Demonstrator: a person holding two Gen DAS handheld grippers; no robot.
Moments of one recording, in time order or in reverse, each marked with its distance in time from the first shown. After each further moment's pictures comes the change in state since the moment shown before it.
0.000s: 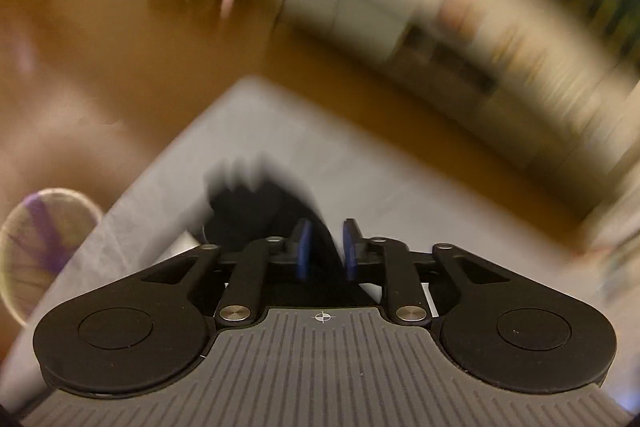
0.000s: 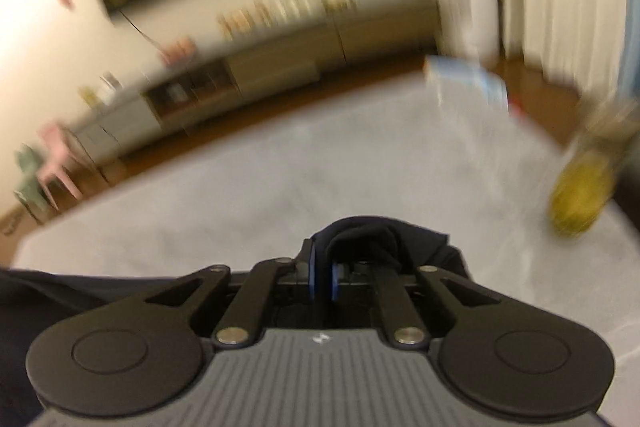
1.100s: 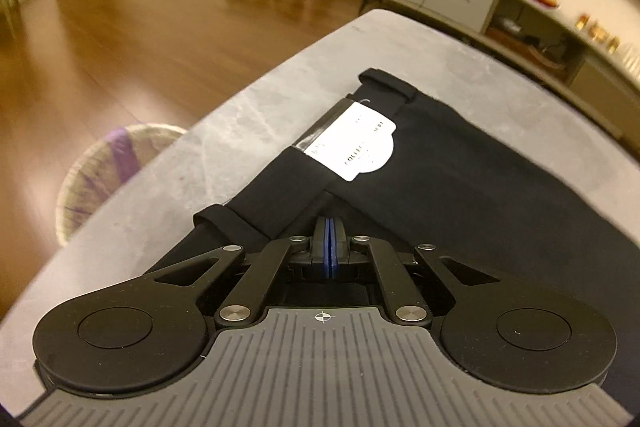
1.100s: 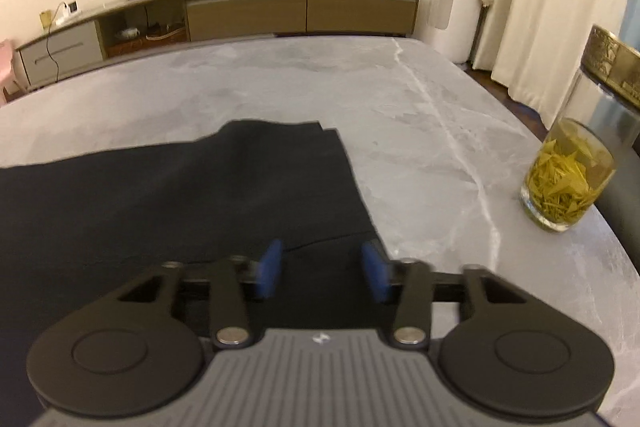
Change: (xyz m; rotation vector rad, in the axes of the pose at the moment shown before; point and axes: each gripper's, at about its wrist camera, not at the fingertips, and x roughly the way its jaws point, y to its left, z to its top) left arm -0.006 0.087 -0.137 -0.012 -0.105 0.146; right arm 0.031 -0.035 -0.064 -0.224 -0.123 -0.168
